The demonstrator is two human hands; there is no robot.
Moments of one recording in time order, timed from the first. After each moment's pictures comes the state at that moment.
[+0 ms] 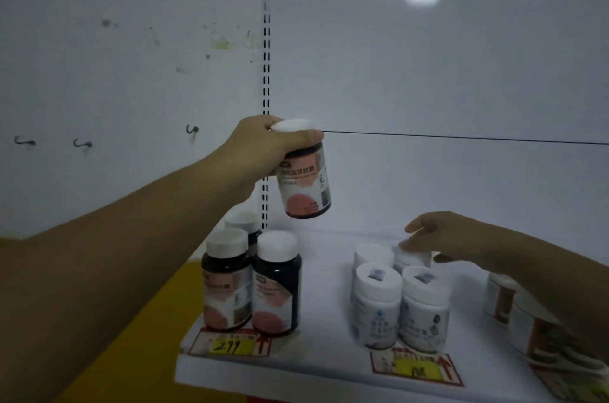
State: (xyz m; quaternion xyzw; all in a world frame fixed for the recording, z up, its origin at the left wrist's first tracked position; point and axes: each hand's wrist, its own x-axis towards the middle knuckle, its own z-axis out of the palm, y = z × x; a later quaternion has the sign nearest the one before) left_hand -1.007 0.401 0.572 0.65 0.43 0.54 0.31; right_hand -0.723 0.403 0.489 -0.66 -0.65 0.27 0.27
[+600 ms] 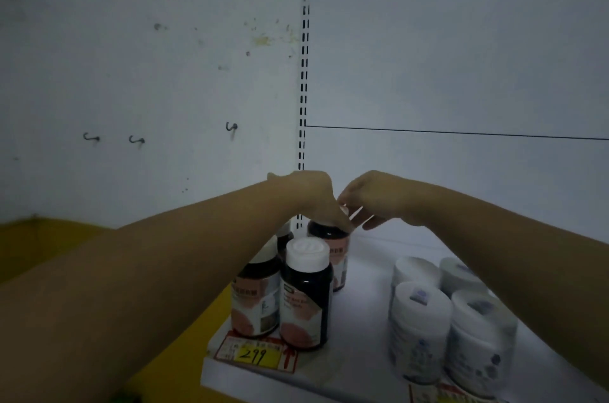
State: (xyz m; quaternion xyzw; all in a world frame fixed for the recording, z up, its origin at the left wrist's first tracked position) left_hand -0.981 0.455 0.540 0.74 0.67 0.07 -0.01; right_hand -0.849 0.463 0.534 -0.52 -0.77 0.29 0.22
